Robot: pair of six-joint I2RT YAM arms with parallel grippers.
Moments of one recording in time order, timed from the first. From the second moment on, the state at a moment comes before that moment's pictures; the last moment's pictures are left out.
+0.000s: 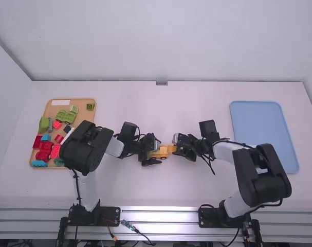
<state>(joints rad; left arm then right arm) -0.31 2.00 0.67 0.41 0.90 0.90 0.26 1.67 0.63 -0.06 -0.80 -1.04</state>
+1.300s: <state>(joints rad) -0.28 2.00 0.65 0.43 0.90 0.91 0.34 1.67 0.63 0.02 -0.82 -1.02</state>
